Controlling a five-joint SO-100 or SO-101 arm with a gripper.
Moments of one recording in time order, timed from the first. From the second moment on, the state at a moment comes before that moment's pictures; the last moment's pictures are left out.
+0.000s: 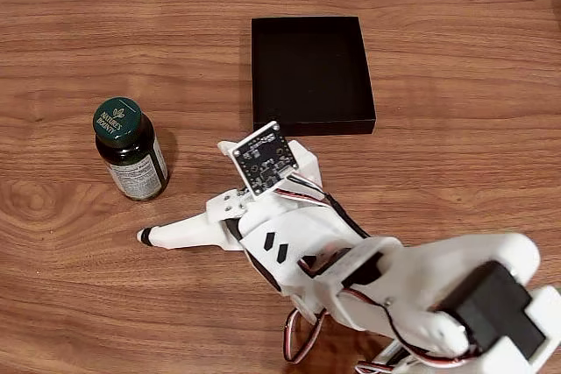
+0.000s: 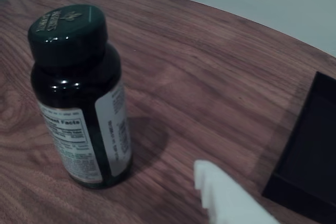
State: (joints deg) arm -38.3 98.3 160.0 -49.4 180.9
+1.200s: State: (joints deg) arm -39.7 69.0 131.4 -51.4 177.3
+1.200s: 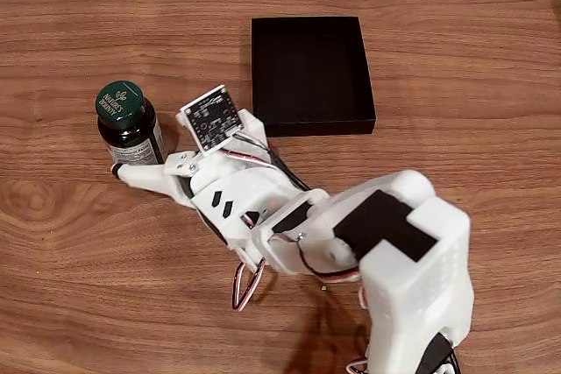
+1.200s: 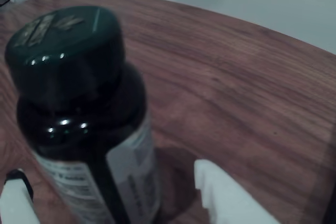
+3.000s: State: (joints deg) arm -40.5 58.0 115.7 -48.5 176.2
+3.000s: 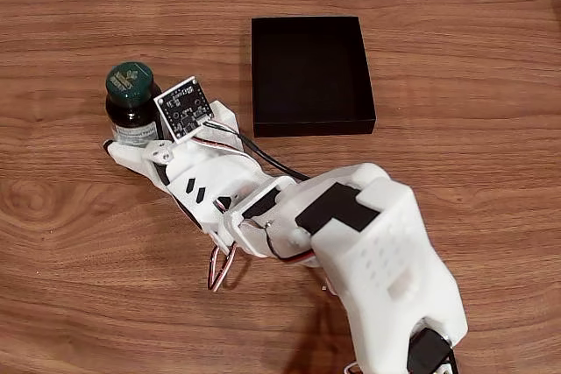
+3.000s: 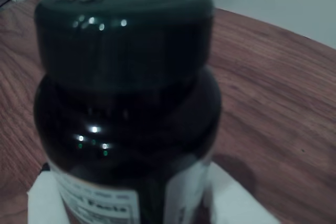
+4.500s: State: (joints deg) arm -9.3 74.7 128.6 -55.3 173.0
